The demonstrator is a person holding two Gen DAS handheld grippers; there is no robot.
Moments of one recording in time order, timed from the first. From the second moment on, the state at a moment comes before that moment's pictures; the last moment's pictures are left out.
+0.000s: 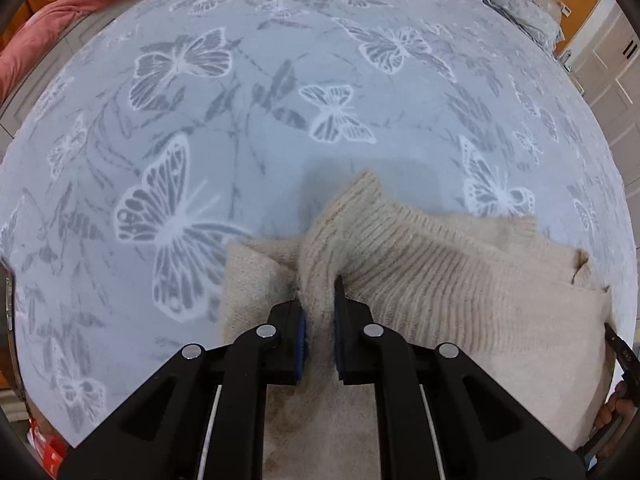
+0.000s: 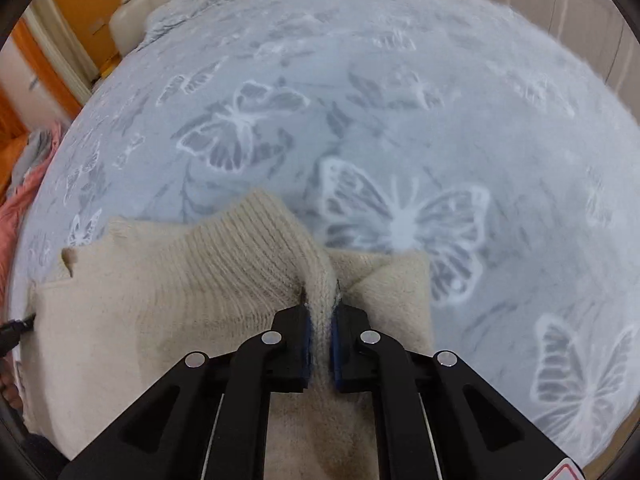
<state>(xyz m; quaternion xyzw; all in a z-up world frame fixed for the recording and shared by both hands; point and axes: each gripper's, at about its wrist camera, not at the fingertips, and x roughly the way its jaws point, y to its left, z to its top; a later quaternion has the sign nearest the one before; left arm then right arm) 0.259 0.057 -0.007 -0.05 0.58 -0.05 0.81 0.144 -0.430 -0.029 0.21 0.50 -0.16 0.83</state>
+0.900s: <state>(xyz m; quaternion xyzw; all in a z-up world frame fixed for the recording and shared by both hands) 0.100 0.075 -0.001 0.01 0.59 -0.05 0.81 0.019 -0.352 0.001 0.18 0.55 -0.12 0.81</state>
